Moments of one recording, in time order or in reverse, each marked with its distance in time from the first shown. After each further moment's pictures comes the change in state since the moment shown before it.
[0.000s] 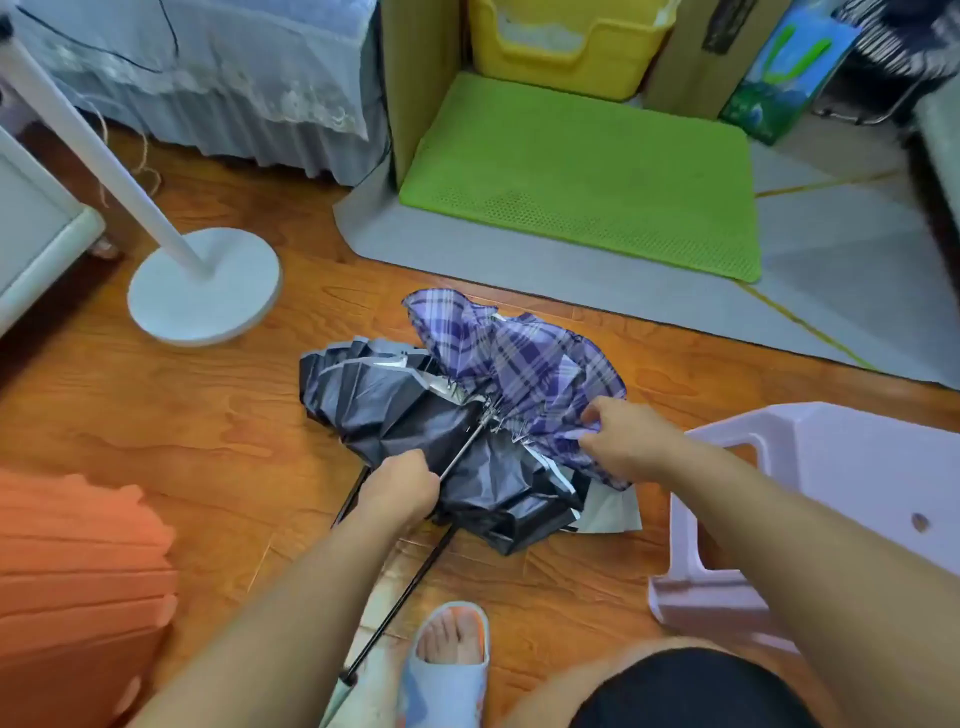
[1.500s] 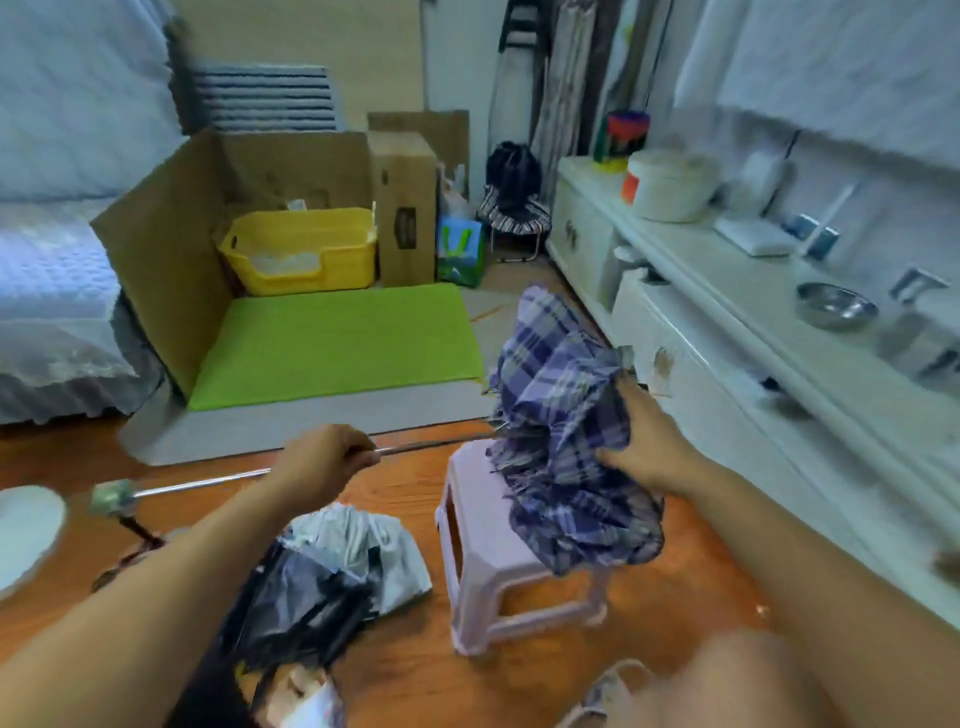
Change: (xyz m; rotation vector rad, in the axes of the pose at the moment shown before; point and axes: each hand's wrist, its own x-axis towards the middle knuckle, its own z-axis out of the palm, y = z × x) left_hand -0.247 0.282 -0.082 0.206 0.315 0.827; right_hand -0.321 0.303 -0.132 0.295 0.740 0.016
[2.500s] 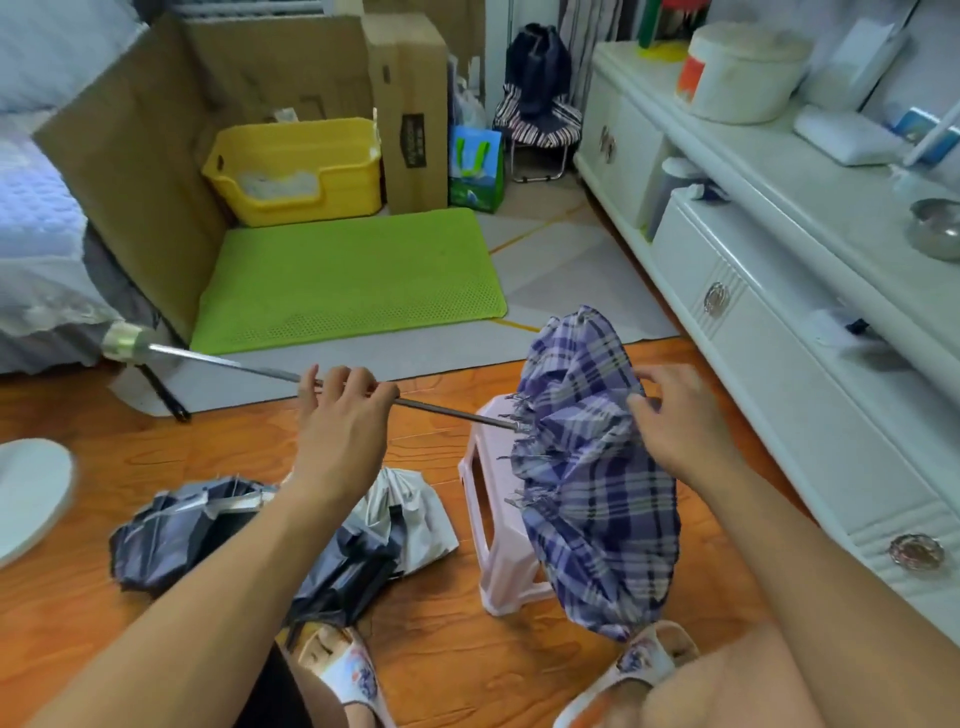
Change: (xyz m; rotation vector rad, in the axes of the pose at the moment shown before) left_hand 0.044 -0.035 0.070 0.535 0.387 0.142; right_hand 0.043 0.012 0.079 0.028 0.128 0.177
